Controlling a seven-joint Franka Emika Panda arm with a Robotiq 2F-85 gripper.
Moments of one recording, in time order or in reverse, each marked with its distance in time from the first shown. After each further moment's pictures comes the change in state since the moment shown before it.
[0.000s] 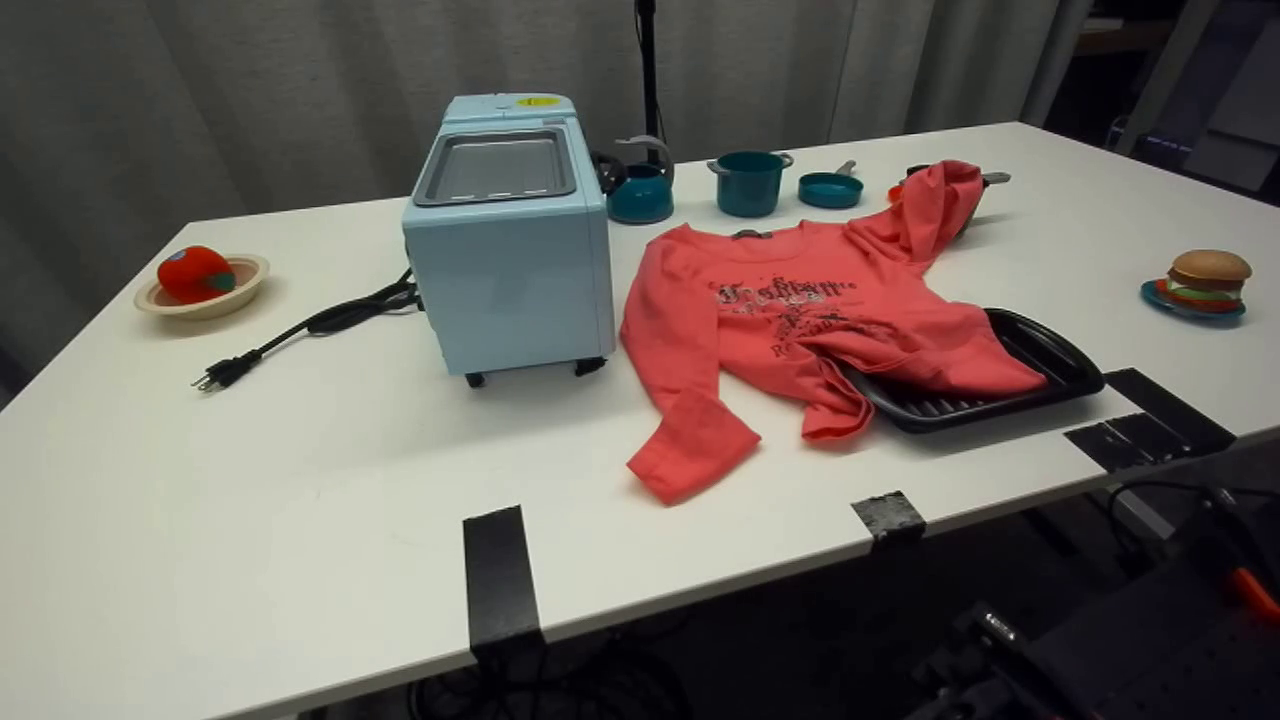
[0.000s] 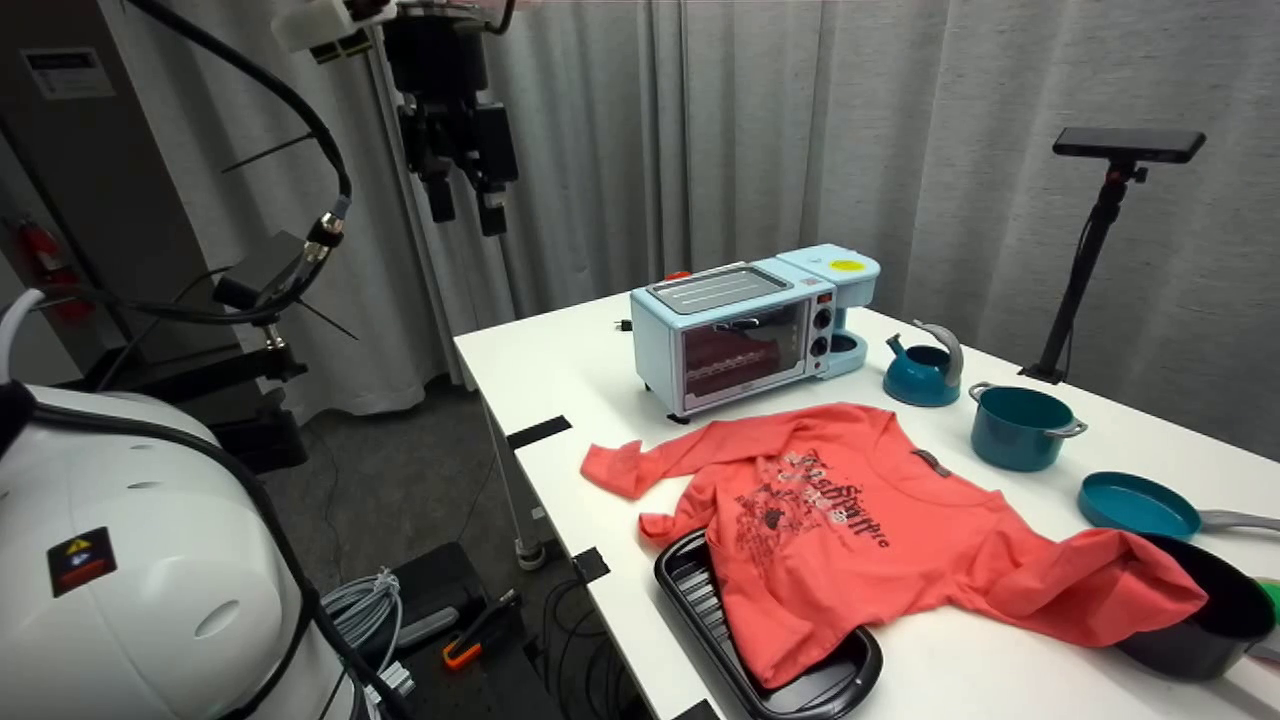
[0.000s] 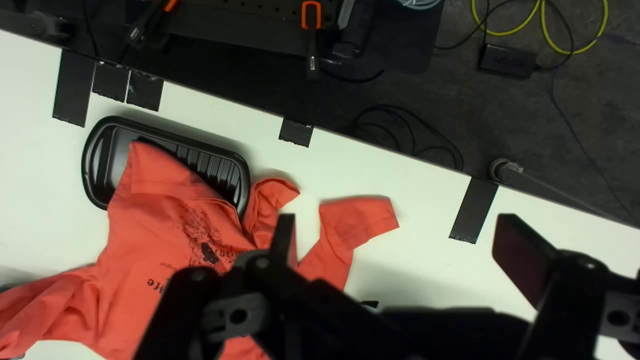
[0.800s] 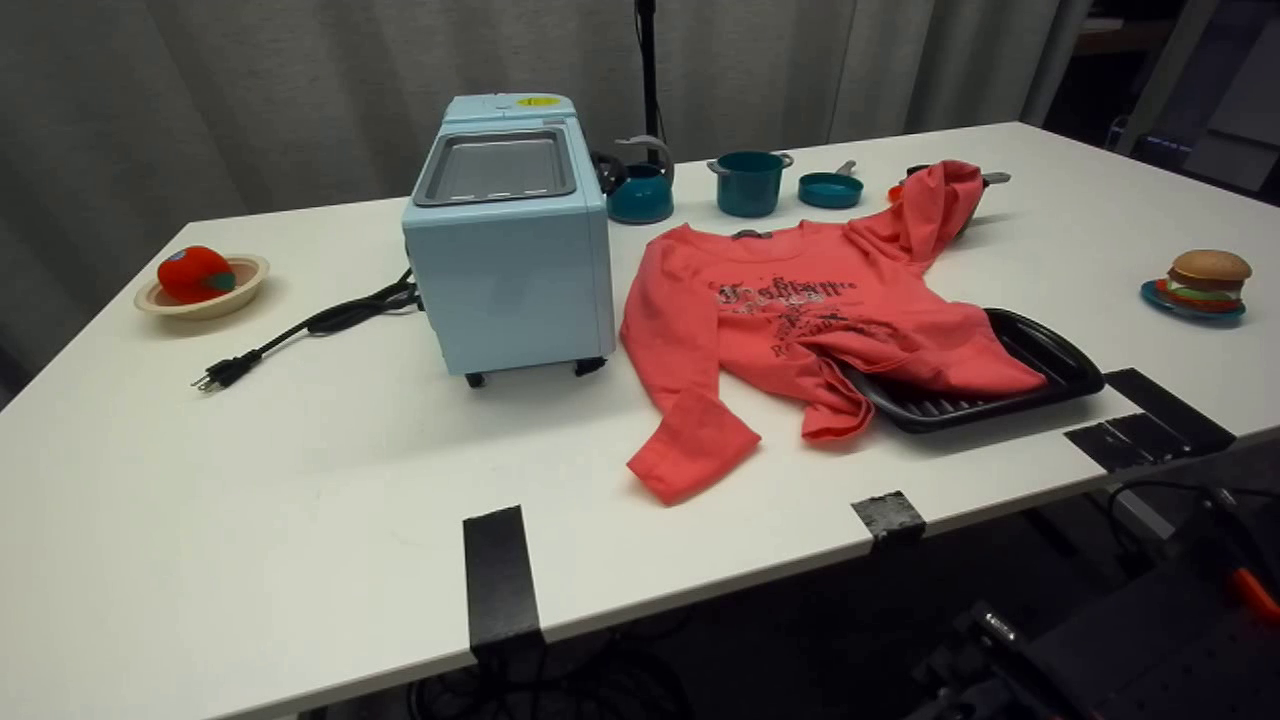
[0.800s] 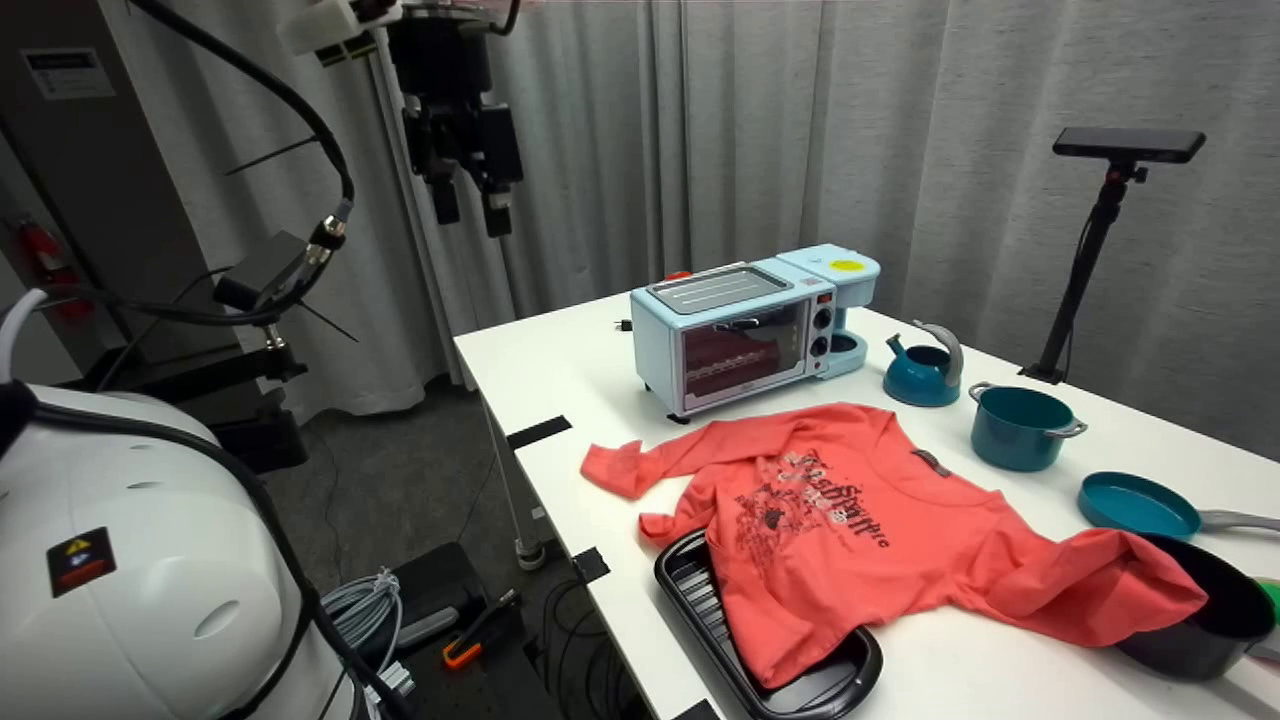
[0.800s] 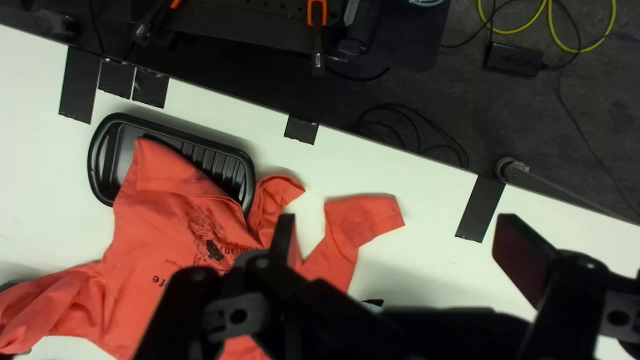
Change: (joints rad) arm -0.002 0.009 -0.001 0.000 -0.014 0.008 -0.003
